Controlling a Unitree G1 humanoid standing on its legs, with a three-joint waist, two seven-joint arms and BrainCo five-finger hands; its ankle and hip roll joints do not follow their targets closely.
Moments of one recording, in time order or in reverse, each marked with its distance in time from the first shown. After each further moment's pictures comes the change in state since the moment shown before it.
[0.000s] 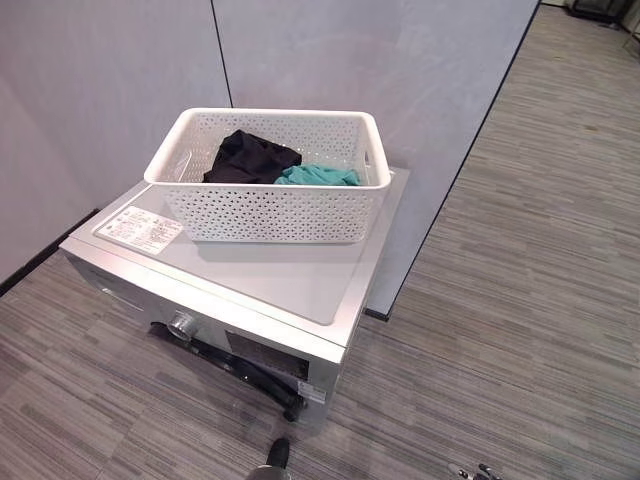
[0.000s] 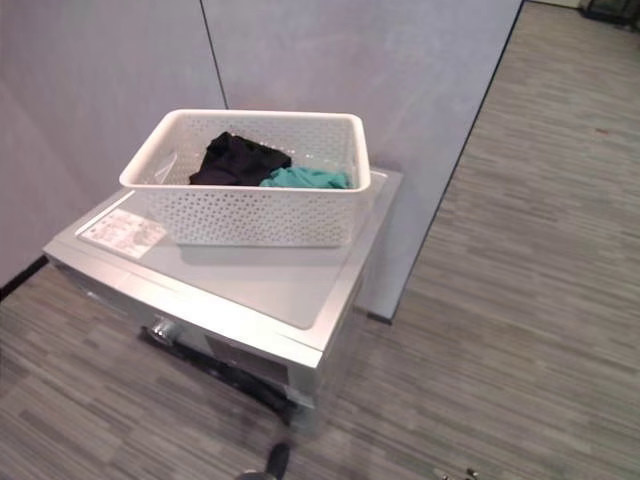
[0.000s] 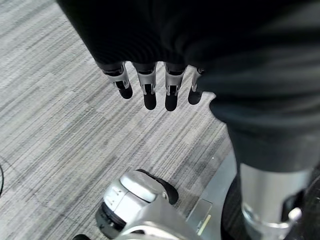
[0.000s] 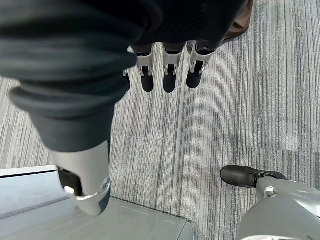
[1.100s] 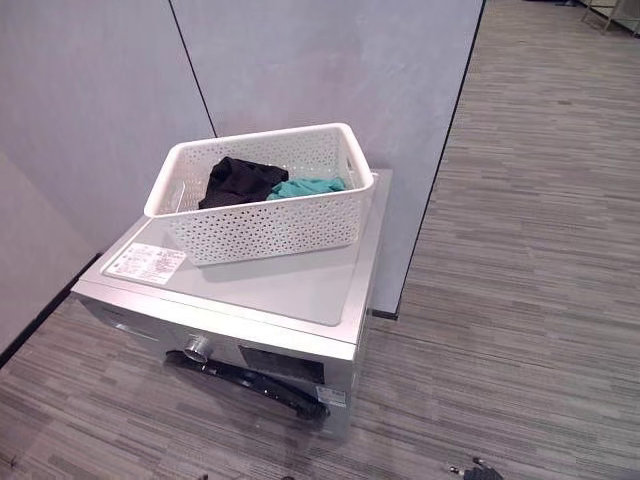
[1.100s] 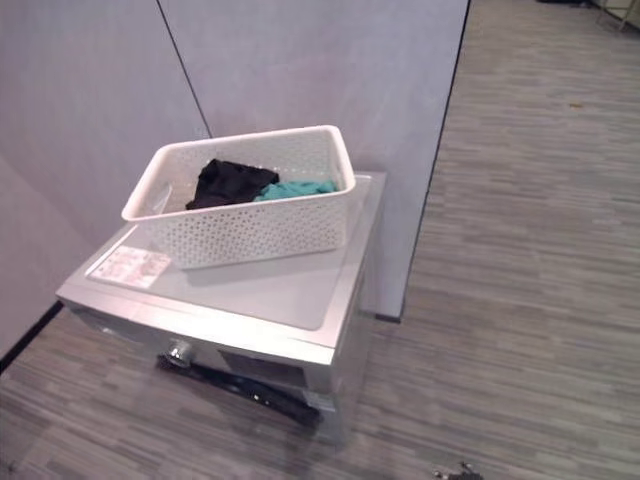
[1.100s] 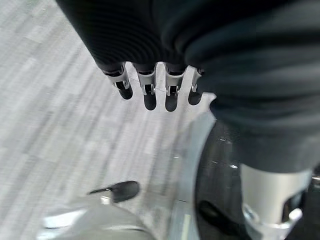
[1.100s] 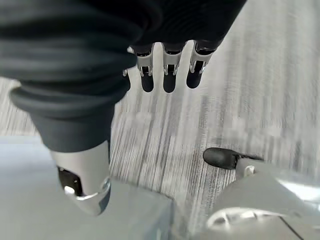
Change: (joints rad) left arm -0.018 0.001 -0.157 -0.101 0.149 -0.027 0.015; right arm -0.070 -0.032 0.232 -0.029 -0.151 0.052 -0.080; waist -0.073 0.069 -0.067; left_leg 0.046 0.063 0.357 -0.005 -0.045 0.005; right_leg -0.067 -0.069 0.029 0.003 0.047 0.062
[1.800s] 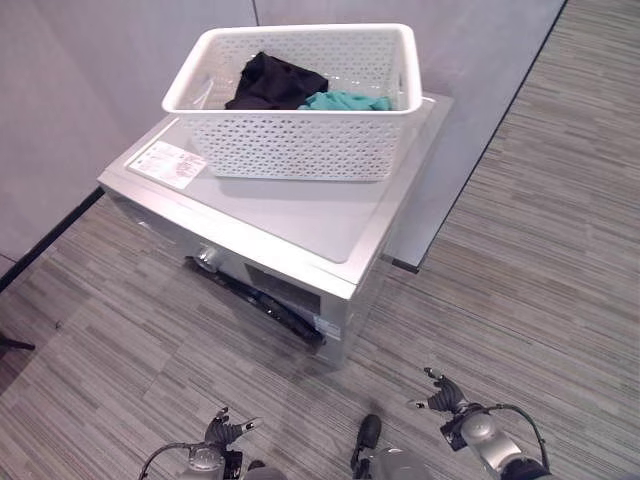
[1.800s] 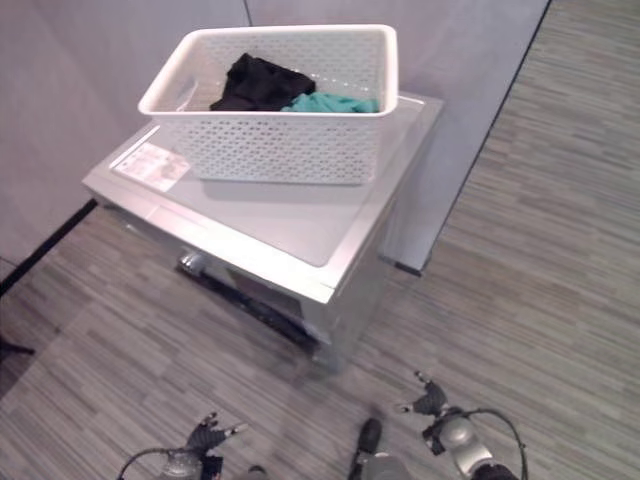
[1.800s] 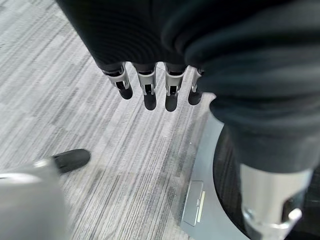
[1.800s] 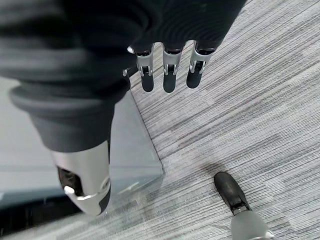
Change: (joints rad) left arm -0.159 -0.002 -0.045 -0.097 0.048 0.001 0.002; right arm -0.171 -0.102 0.169 -0.235 -0.264 0.011 0.018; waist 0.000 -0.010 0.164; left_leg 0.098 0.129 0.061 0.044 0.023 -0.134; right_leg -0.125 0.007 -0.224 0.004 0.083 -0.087
